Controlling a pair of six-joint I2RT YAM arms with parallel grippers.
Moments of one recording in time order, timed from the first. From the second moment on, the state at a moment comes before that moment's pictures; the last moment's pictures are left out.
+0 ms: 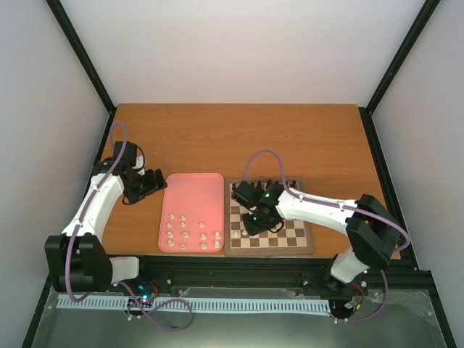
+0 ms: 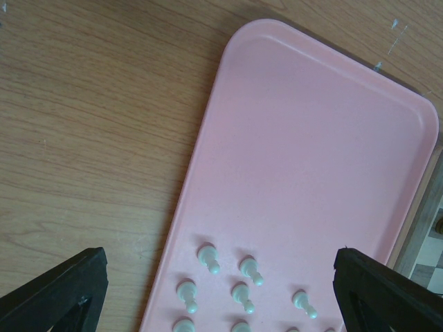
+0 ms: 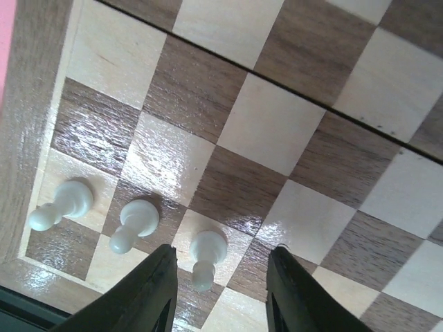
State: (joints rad) left arm 0.03 1.26 0.98 -0.96 0.21 -0.42; right arm 0.98 1.57 1.01 -0.85 -0.01 0.55
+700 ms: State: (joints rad) left arm 0.03 1.26 0.98 -0.96 0.22 -0.42; right arm 1.04 1.89 1.52 -0.87 -0.05 0.38
